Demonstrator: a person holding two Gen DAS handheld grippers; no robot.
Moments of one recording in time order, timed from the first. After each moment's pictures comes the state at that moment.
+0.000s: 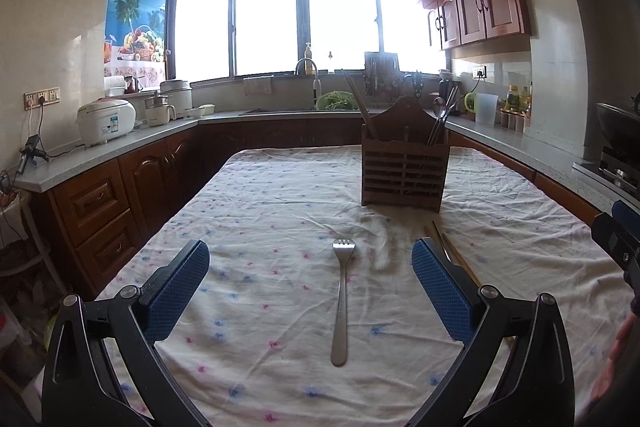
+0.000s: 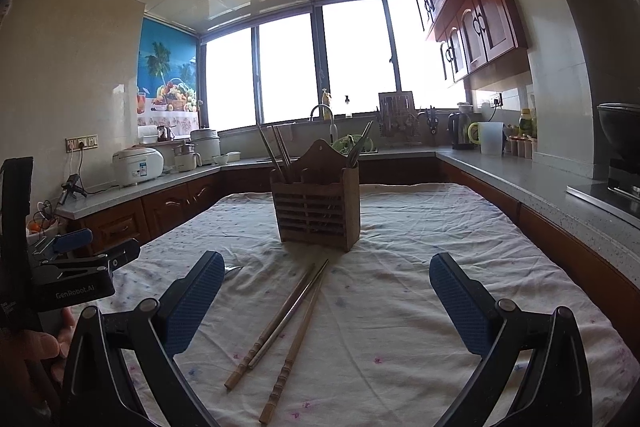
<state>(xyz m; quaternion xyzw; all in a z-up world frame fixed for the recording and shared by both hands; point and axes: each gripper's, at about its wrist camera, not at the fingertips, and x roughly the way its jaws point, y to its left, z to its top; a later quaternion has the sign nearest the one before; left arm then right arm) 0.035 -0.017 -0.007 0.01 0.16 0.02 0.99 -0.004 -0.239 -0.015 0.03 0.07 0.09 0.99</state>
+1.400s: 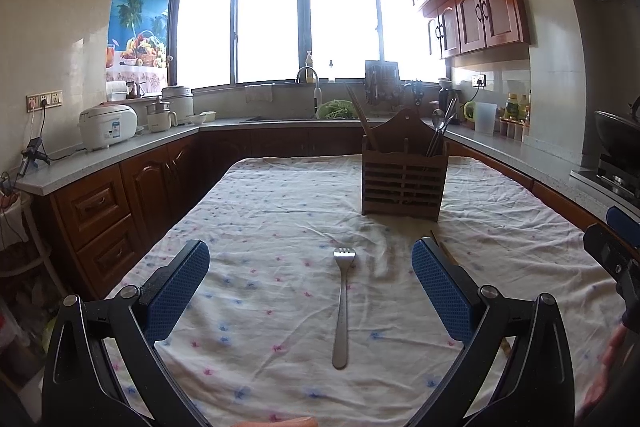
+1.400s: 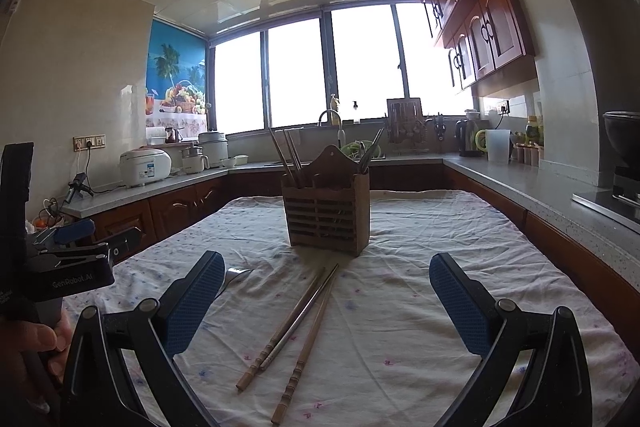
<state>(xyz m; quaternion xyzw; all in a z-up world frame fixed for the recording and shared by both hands) 0.029 -0.017 0.001 0.01 0.14 0.02 0.99 -0.009 -0.232 -0.012 0.02 0.06 0.10 0.99</state>
